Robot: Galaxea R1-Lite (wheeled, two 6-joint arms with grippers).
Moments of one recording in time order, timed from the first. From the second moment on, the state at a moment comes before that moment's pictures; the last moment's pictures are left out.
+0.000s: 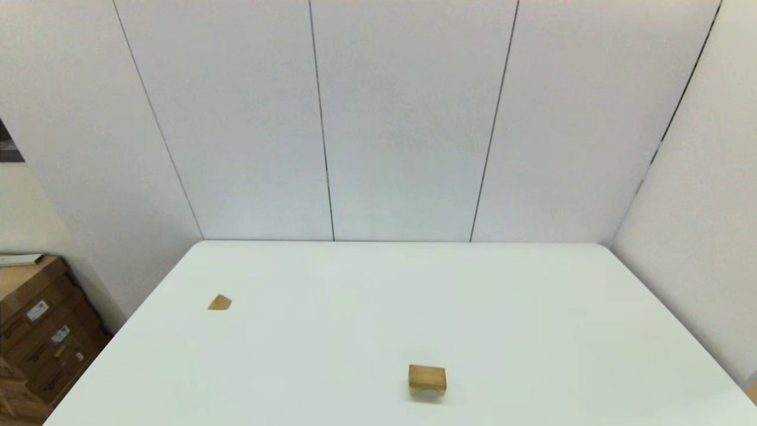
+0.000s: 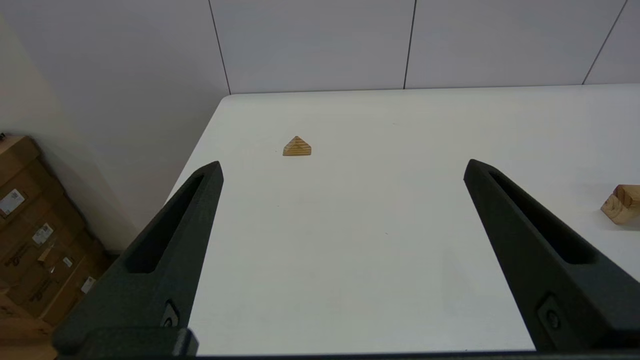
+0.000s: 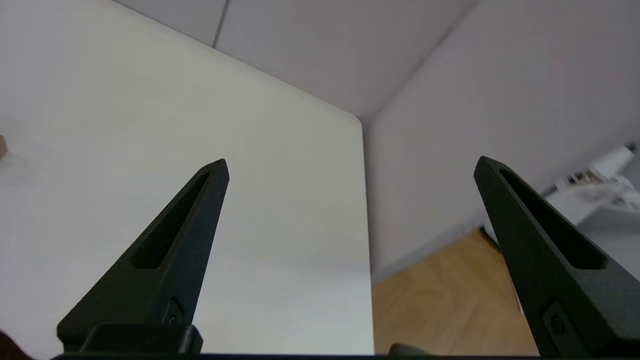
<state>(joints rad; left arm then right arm) -0.01 0.00 0.00 0.00 0.00 0.00 0.01 0.45 -0.55 0.25 -0.11 -0.49</state>
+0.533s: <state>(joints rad) -0.01 0.00 0.00 0.00 0.00 0.00 -0.05 0.28 -0.37 0.13 -0.06 -0.09</state>
